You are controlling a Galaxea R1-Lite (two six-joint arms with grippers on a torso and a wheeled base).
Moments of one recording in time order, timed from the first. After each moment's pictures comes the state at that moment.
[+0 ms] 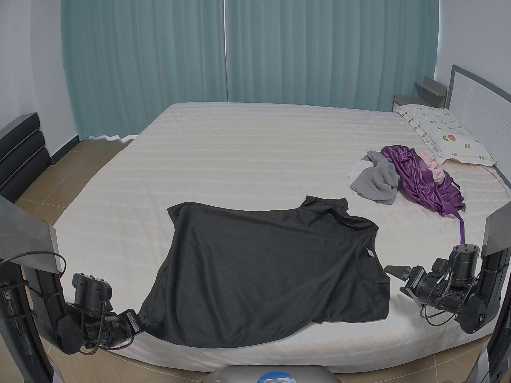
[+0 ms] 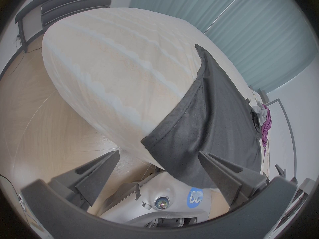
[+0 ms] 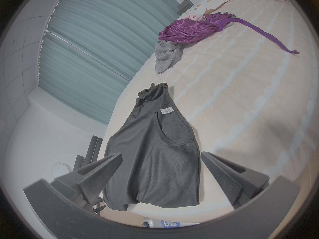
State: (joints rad) left arm -0.10 2.13 -0.08 -1.10 -0.10 -0.69; right arm 0.05 2.17 -0.08 -1.54 0.29 0.79
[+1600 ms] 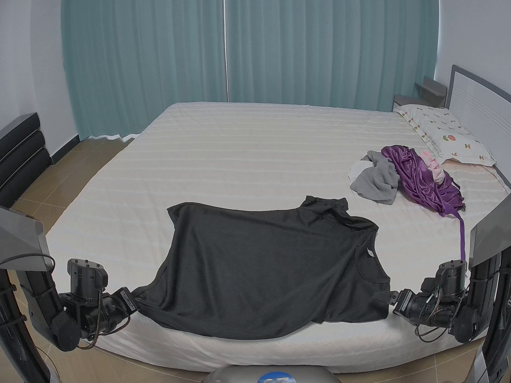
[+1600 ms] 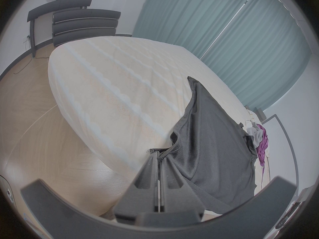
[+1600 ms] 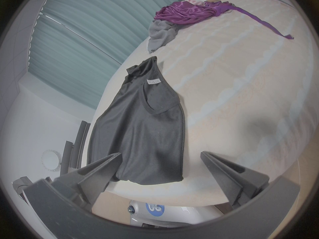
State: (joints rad) left arm -0.14 2.03 -0.12 -1.15 0.07 -0.75; right arm 0.12 2.25 -0.02 -1.52 0.25 0.72
